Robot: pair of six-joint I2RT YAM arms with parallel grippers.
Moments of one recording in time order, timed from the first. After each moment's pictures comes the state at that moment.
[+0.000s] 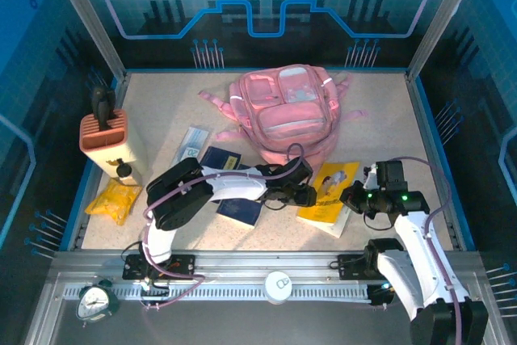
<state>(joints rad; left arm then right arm) -1.00 1.95 1.22 -0.25 0.14 -0.86 0.02 0.73 0.53 -0.88 -0.47 0.62</state>
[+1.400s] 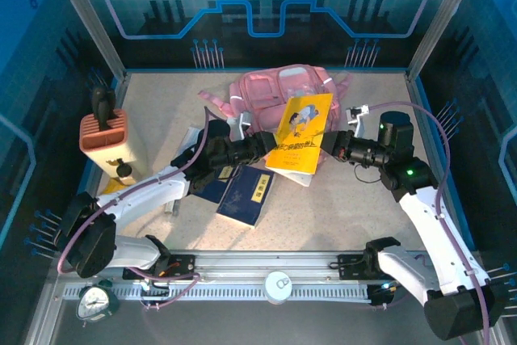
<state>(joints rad) -0.65 1.33 0.83 0.23 0.41 -1.16 0.20 0.90 0.91 -0.43 -0.80 0.78</state>
